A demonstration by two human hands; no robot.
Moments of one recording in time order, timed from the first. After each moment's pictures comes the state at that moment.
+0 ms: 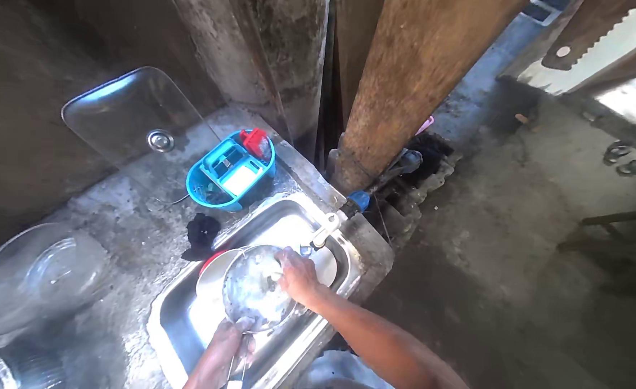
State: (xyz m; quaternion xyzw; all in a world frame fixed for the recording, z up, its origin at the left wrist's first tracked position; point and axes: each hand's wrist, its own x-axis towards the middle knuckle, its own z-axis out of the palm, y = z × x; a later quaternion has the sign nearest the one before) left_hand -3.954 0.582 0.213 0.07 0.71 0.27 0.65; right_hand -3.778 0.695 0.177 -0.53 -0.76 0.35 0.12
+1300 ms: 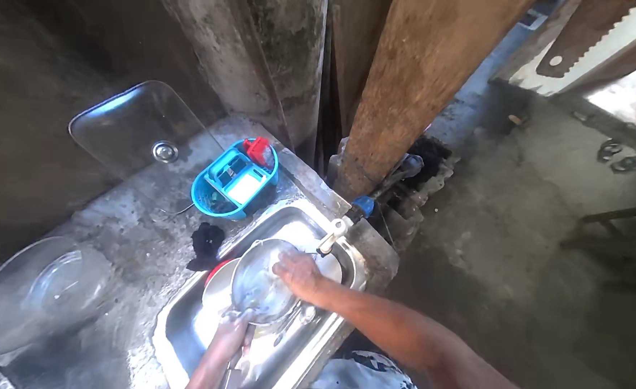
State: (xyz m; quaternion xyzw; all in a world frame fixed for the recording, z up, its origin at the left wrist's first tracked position) left_hand -3.965 0.612 0.210 0.16 0.71 0.28 0.63; right_hand -3.779 0.712 0.170 -0.40 -0.88 0.24 0.07
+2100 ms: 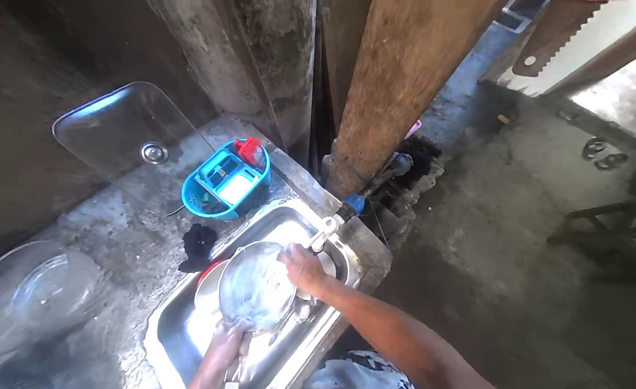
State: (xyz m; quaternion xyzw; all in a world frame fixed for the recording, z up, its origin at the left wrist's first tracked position) left_hand -3.957 0.597 0.205 0.12 0.70 0.32 0.63; right_hand -3.760 0.716 0.160 -0.49 -0.83 0.25 0.13
